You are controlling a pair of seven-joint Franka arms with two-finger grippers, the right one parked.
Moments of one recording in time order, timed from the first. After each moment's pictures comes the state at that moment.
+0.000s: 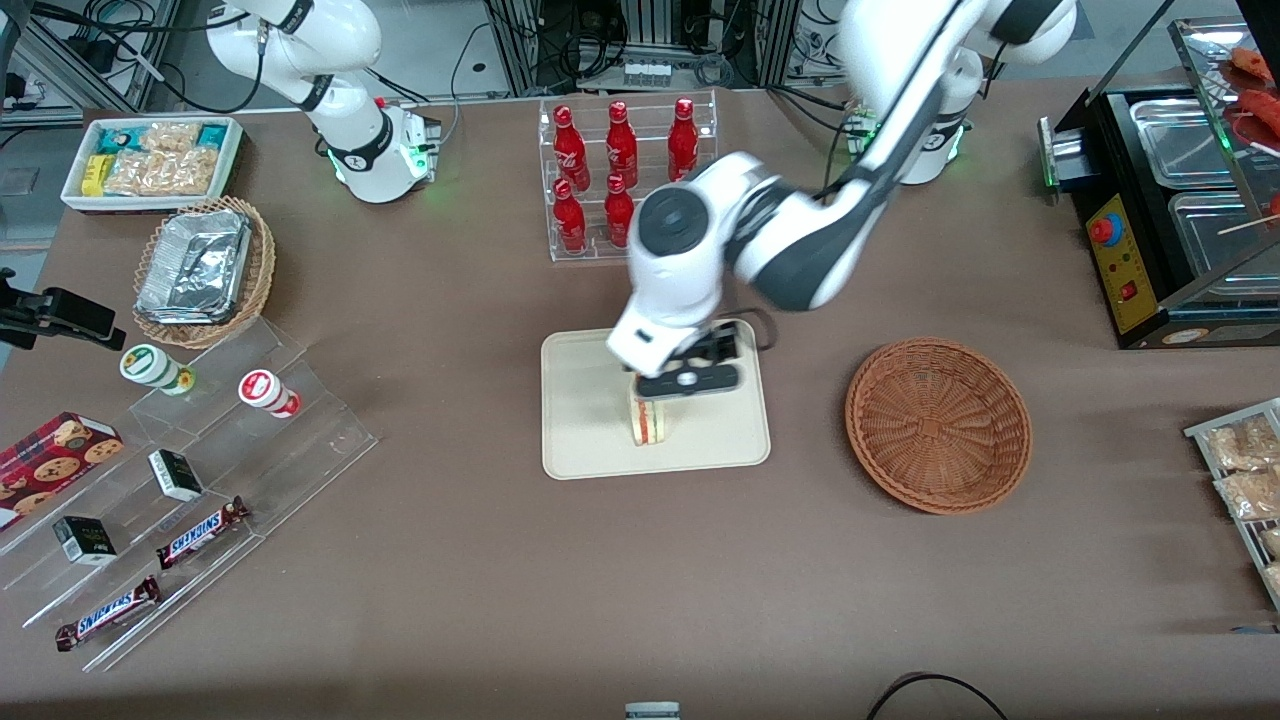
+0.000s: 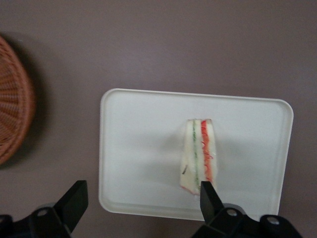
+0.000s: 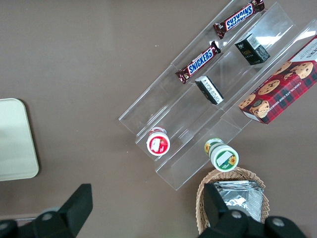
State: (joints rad) arm -0.51 0.48 -0.23 -1.39 0.17 1.84 -0.92
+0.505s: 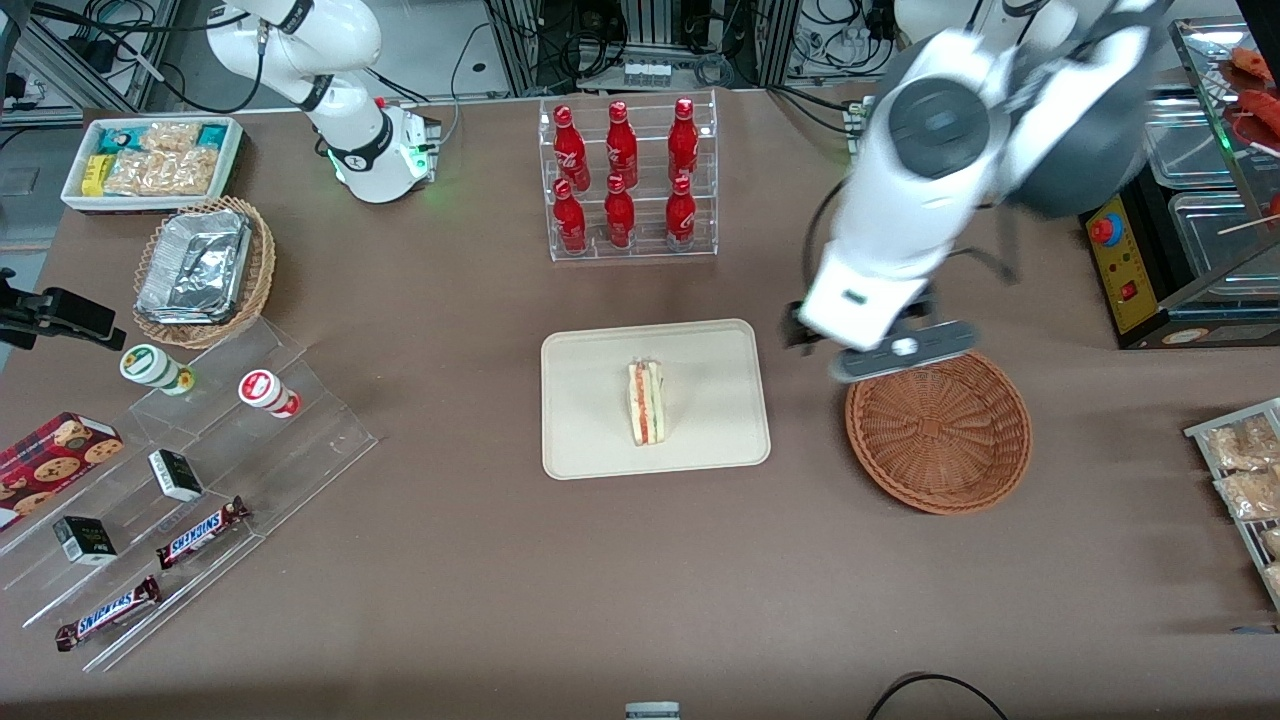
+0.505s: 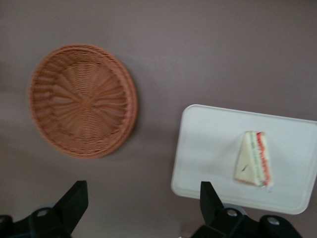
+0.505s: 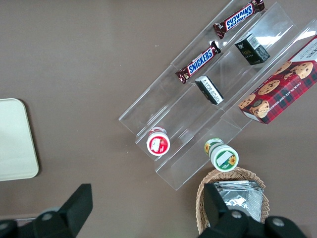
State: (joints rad) arm -0.27 0.23 -0.23 -1.40 0.12 1.56 -0.68
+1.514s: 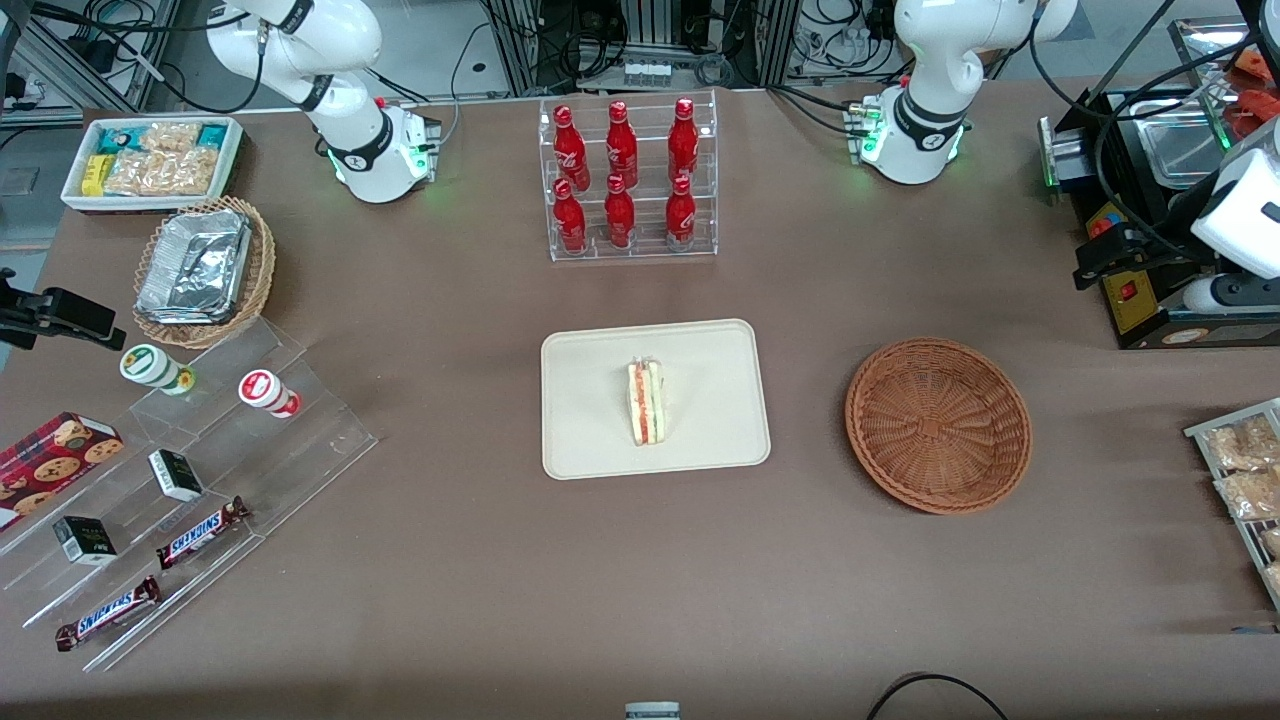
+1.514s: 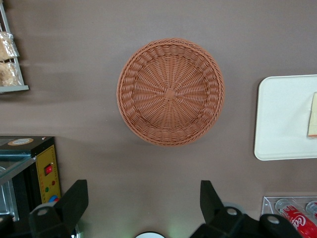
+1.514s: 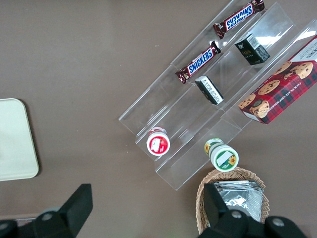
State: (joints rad) arm -0.03 -0.03 0.01 -1.62 0.00 1.52 -0.04
